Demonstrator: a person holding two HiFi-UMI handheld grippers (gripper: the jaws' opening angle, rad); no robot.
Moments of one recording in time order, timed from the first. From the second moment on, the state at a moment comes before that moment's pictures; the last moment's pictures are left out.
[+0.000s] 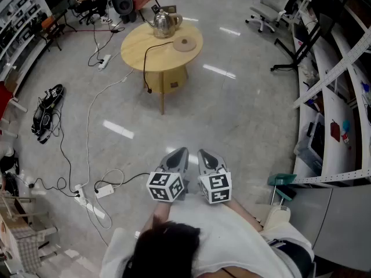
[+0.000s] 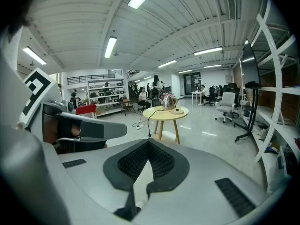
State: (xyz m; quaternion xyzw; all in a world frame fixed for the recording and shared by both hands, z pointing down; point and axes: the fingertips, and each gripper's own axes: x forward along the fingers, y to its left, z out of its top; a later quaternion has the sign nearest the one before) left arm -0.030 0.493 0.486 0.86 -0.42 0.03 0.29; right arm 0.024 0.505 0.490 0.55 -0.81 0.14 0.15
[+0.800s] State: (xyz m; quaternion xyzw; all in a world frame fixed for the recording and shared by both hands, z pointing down) left arm -0.094 0.362 0.475 0.87 -0.40 0.02 0.29; right arm -0.033 0.380 0.483 0.58 -0.79 0.17 0.12
